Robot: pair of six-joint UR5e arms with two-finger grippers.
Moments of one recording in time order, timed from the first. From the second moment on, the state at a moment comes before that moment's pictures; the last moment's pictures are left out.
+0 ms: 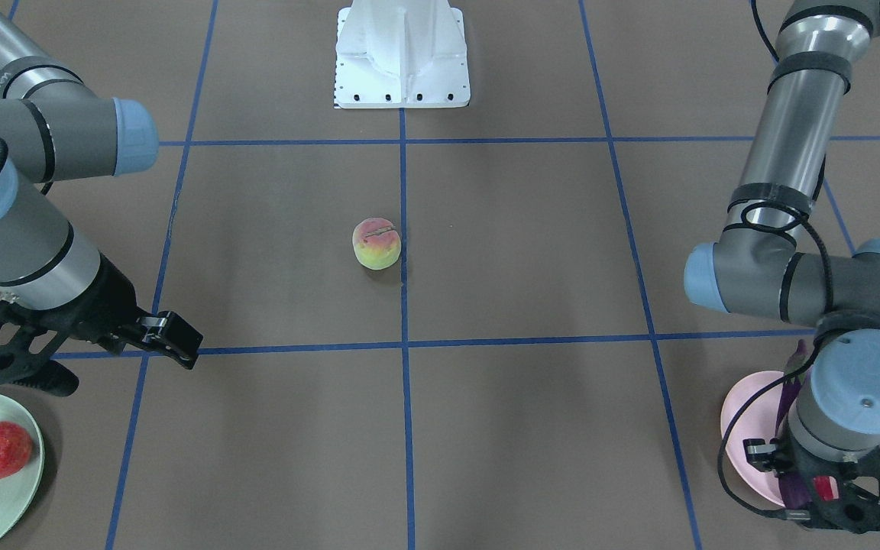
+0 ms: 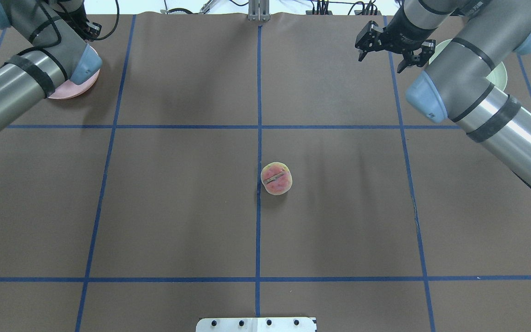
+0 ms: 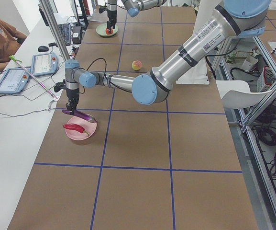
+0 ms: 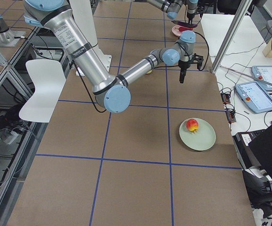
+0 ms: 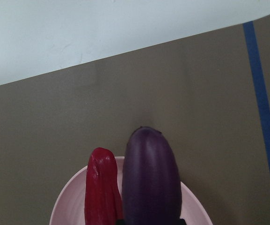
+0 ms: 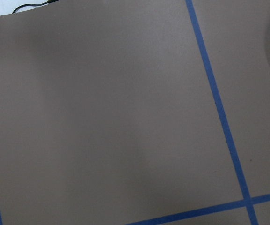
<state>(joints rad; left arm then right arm) -1.06 -2.44 -0.82 -1.82 -1.82 -0.49 0.99 -0.94 1.57 -1.49 2.16 1.14</state>
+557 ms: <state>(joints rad) -1.04 -2.42 -0.81 -1.86 -1.76 -0.49 0.88 -0.95 1.65 -1.49 2.15 1.31</state>
